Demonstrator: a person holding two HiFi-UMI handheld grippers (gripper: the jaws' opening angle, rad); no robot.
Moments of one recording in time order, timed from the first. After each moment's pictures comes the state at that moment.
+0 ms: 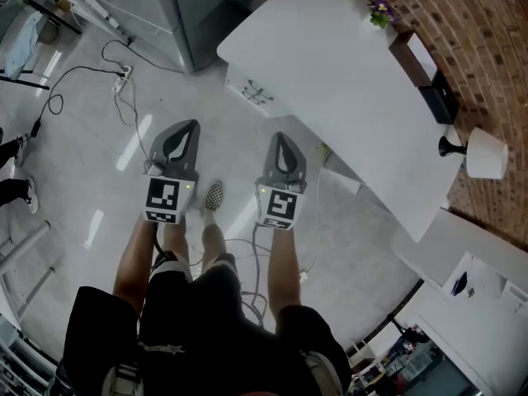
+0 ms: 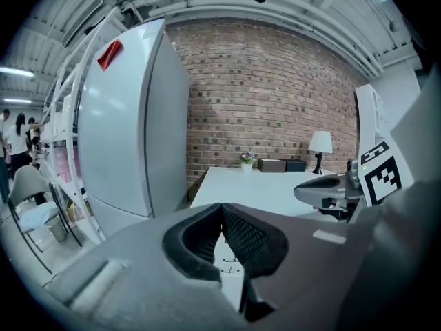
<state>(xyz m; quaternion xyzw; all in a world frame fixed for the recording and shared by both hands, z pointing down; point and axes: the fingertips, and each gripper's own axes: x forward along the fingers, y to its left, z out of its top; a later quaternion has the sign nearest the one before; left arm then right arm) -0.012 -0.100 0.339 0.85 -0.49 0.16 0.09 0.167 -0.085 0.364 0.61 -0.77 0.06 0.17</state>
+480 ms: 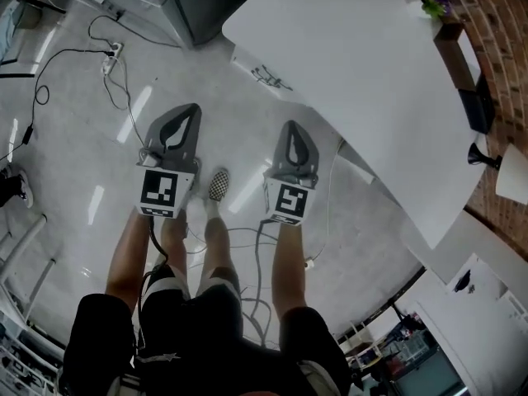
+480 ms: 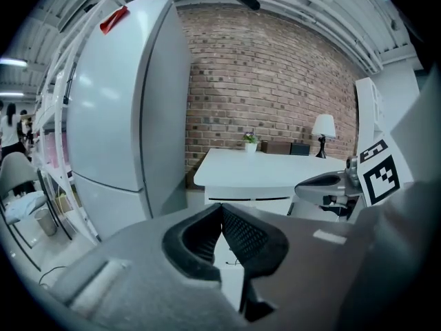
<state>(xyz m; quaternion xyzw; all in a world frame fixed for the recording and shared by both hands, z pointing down) -0.021 -0.158 0.464 0.86 -0.47 0.18 0.10 0.164 -0.134 0.489 0.62 -0.76 0.07 0.20</state>
